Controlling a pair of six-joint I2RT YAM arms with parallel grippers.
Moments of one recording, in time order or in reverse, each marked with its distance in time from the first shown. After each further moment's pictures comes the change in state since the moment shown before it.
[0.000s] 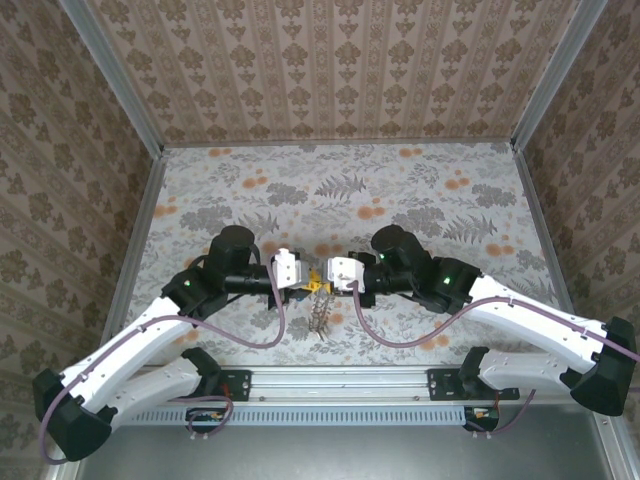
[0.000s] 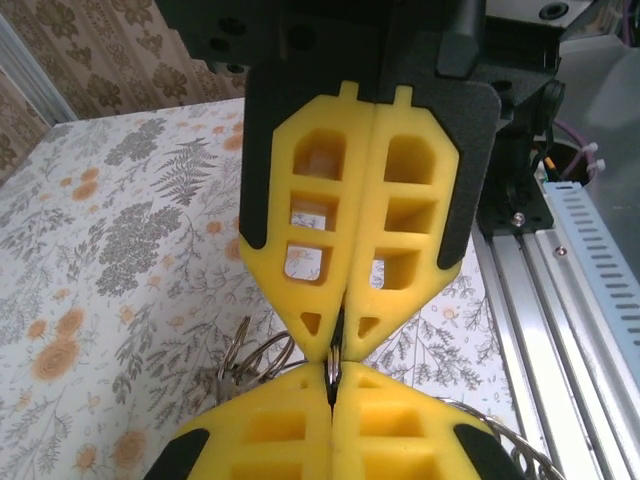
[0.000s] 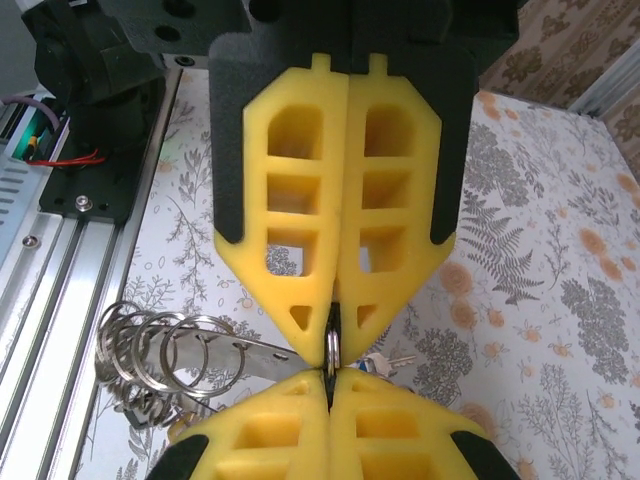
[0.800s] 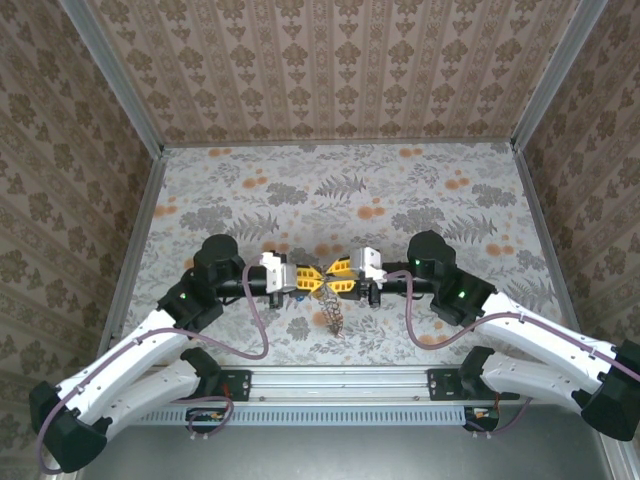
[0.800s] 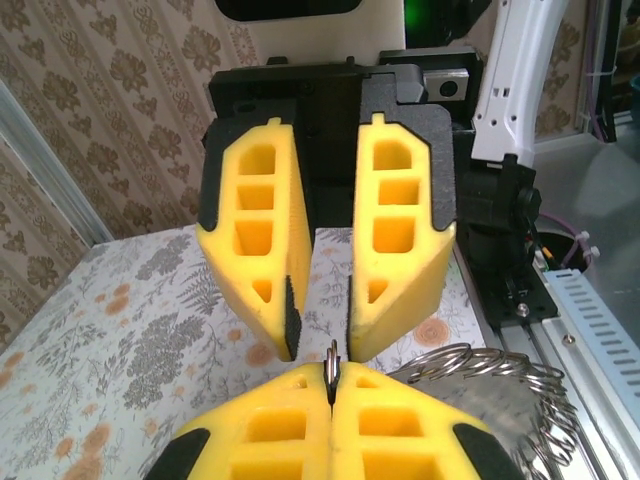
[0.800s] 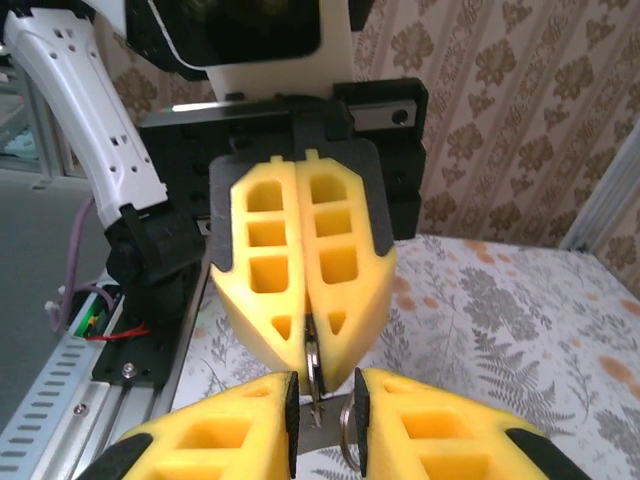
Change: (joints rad) left arm 0.002 -0.096 -0.114 0.329 0.097 -0.118; right arm -0.114 -0.150 -0.246 0.496 -0.282 0.259
